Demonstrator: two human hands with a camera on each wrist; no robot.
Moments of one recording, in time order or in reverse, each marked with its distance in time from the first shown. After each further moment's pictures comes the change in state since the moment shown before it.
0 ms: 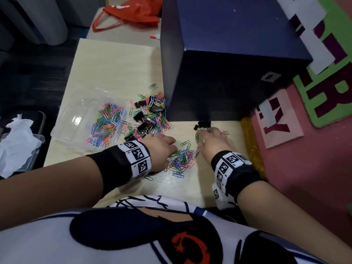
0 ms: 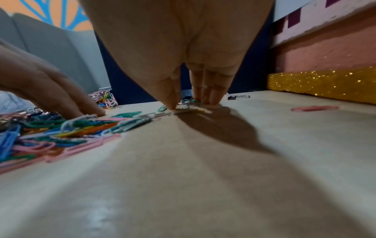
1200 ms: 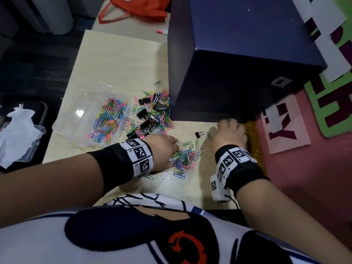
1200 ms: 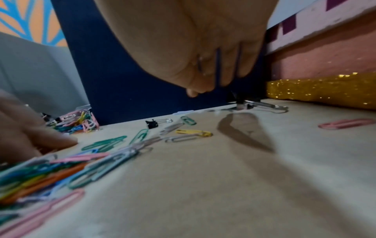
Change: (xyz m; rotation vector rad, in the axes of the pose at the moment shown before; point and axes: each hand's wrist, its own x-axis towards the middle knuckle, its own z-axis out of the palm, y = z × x) left_hand 0.001 -0.001 -0.004 -0.077 -0.043 -0.023; right_hand 0.019 -0.002 -0.021 -0.077 0.172 0.224
